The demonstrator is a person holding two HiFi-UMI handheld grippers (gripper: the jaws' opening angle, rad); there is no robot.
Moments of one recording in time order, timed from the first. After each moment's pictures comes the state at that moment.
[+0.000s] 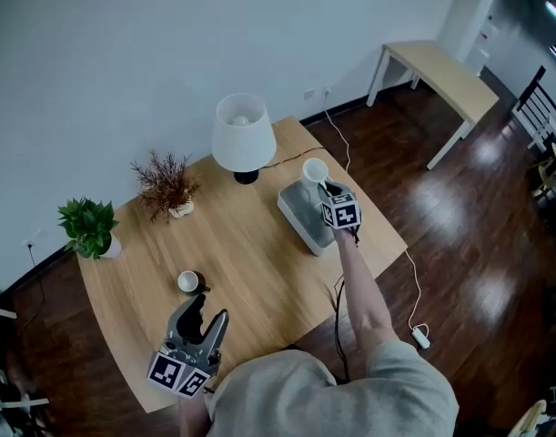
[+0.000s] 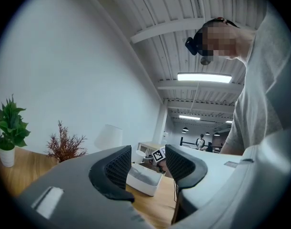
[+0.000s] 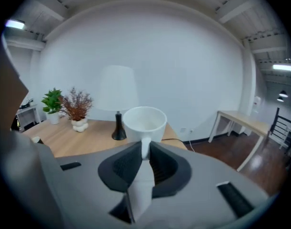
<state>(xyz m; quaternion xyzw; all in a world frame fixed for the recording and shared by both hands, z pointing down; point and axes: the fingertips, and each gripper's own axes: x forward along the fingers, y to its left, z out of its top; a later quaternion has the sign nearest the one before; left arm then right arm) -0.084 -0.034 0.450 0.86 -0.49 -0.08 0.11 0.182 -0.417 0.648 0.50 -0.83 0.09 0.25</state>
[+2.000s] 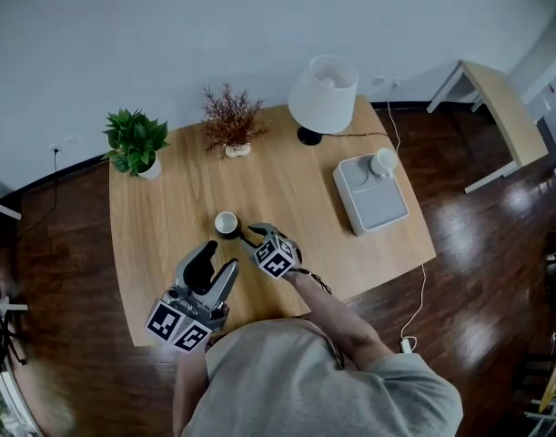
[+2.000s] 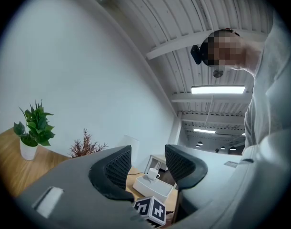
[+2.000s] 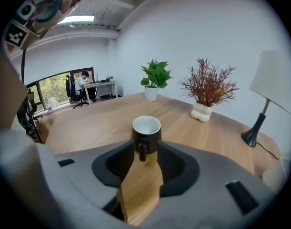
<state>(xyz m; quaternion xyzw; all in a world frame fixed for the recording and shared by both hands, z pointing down) -0.156 -0.005 0.440 0.80 -0.56 -0.17 0.12 -0.171 -0.092 0.750 0.08 -0.93 0.00 0.35</state>
